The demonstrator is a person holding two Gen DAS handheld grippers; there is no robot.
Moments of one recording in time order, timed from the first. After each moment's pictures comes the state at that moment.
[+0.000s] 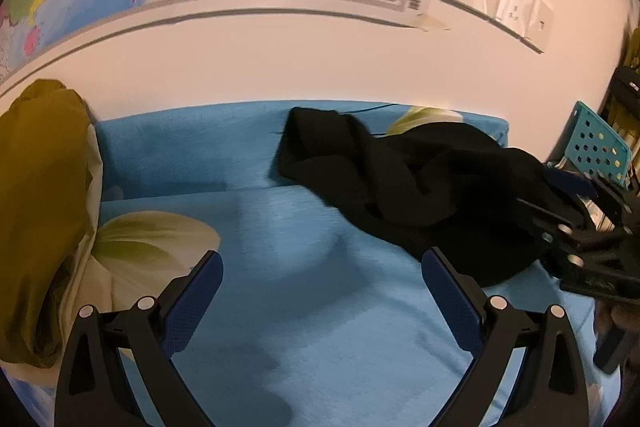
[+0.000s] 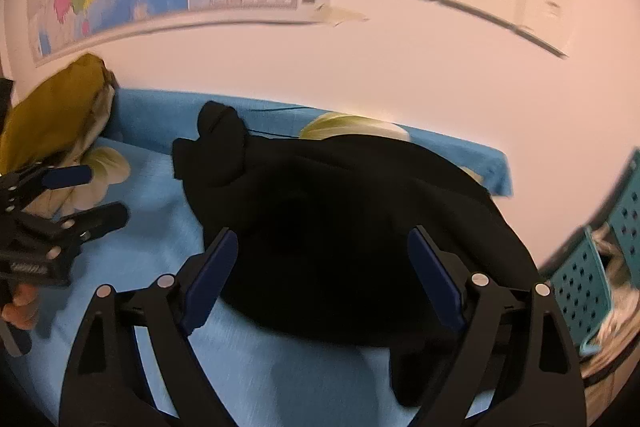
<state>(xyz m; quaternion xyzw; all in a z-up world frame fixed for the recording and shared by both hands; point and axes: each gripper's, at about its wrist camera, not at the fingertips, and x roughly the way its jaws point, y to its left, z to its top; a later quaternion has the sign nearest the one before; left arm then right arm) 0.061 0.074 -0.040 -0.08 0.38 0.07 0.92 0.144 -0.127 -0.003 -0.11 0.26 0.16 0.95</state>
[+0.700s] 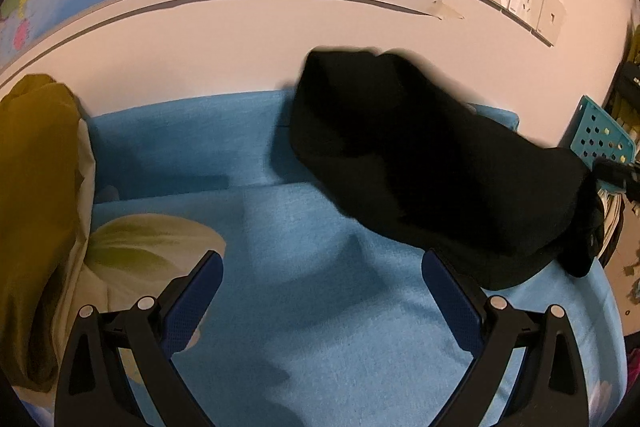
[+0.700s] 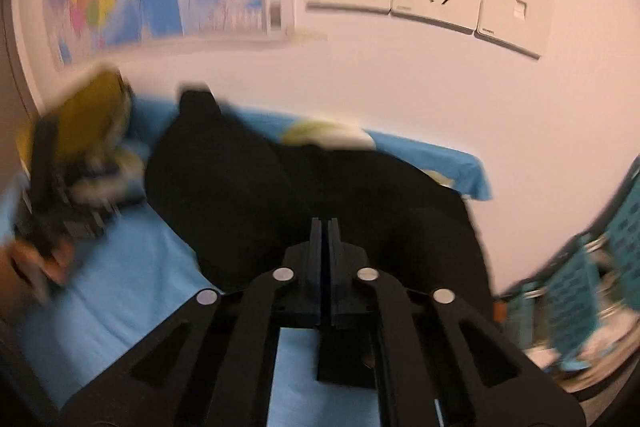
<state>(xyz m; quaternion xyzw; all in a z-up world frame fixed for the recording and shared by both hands) 0.072 0.087 -0.050 -0.08 0.38 0.06 0.92 0.114 -0.200 0.026 -0.11 0.27 0.20 0.94</state>
